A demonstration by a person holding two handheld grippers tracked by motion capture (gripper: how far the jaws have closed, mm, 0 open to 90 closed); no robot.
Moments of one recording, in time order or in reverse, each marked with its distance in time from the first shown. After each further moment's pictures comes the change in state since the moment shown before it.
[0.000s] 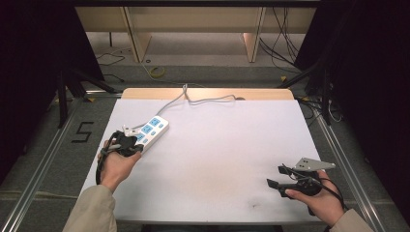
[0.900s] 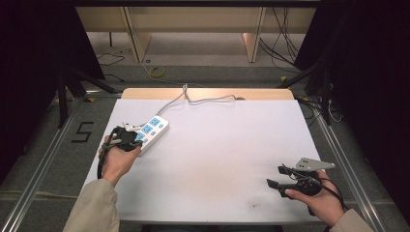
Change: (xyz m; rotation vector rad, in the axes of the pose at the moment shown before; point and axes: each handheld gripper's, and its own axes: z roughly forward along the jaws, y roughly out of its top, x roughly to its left) left arm 0.008 0.010 0.010 0.008 0.025 -0.009; right arm 0.000 0.000 0.000 0.002 0.002 0.000
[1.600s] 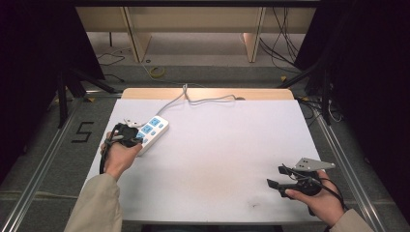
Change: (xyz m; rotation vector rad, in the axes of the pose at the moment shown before) left arm 0.004 0.008 0.011 0.018 0.016 0.001; right arm 0.000 0.000 0.000 0.004 -0.003 0.001
